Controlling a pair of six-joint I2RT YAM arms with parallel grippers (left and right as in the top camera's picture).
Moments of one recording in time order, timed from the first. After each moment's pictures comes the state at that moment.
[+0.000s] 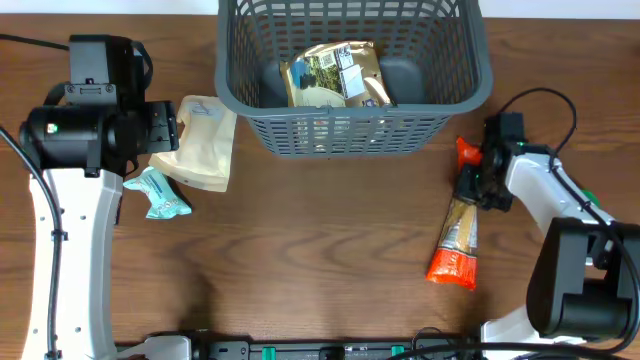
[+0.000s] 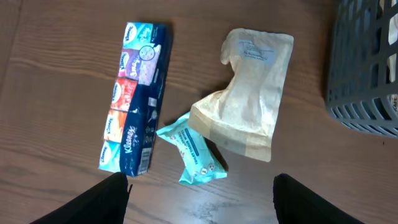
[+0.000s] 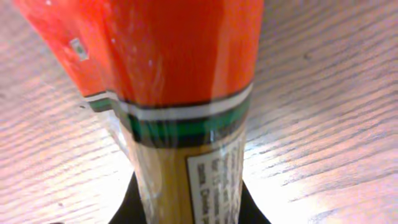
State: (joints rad) left arm 0.00 1.43 1.63 -1.24 -0.19 -0.07; right arm -0.09 1.73 1.02 -0.76 0.04 0.31
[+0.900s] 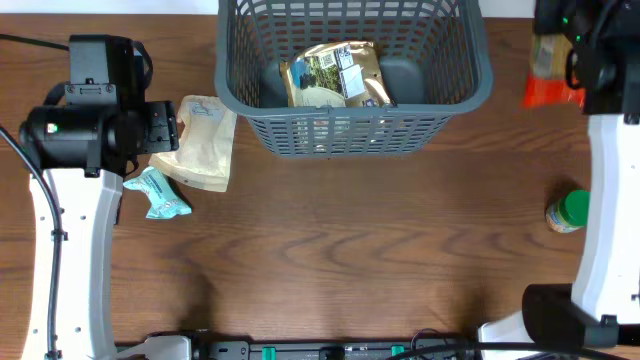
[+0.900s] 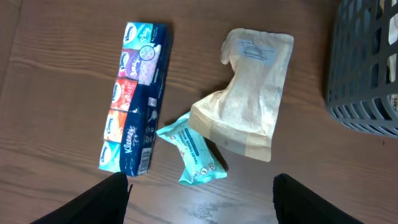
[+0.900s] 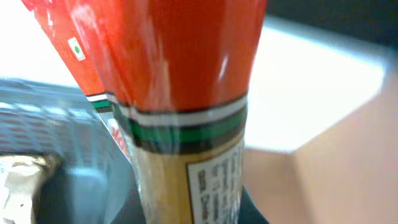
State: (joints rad) left arm 0.00 1.43 1.63 -1.24 -0.19 -0.07; right arm 0.06 1.69 2.23 -0.91 0.20 -0.29
